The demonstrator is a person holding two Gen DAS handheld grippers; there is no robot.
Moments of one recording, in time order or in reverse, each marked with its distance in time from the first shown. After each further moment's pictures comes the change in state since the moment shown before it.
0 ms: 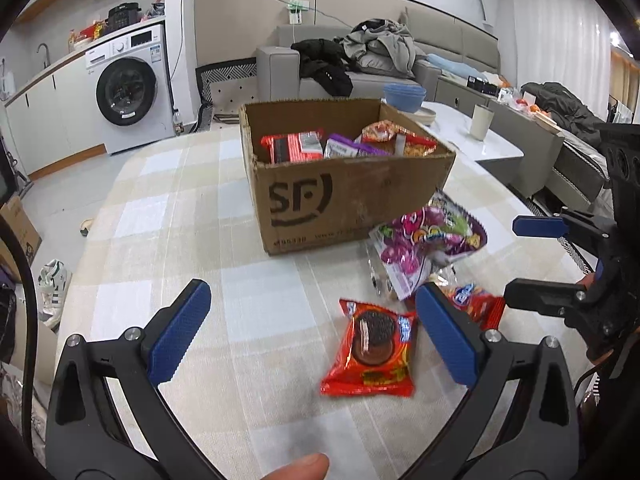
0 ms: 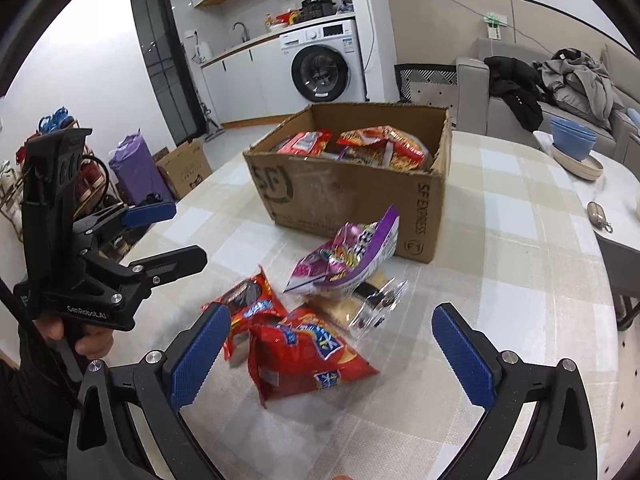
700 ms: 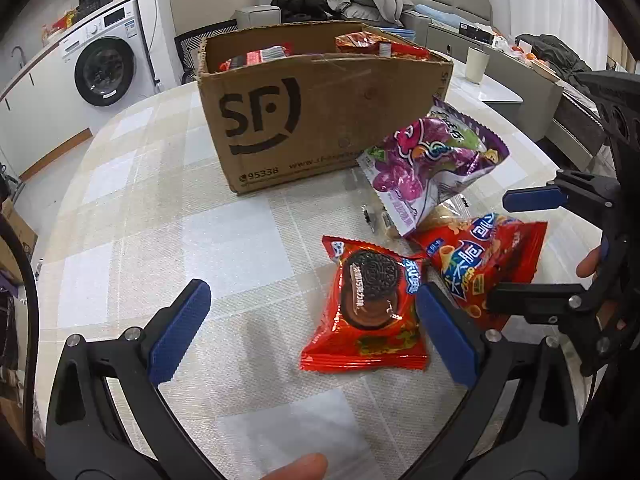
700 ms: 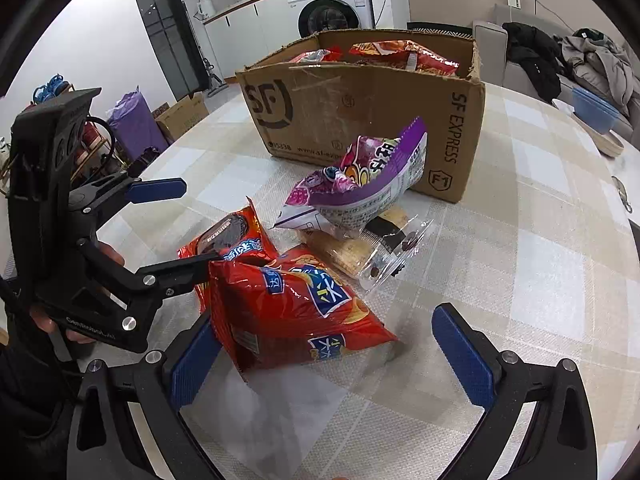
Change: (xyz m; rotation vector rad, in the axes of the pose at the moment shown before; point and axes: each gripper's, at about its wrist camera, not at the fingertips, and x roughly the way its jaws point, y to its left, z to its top) left arm 0.059 -0.017 -0.028 0.082 0.164 -0.011; right arm 0.049 0.000 -0.022 -0.028 0.172 0.006
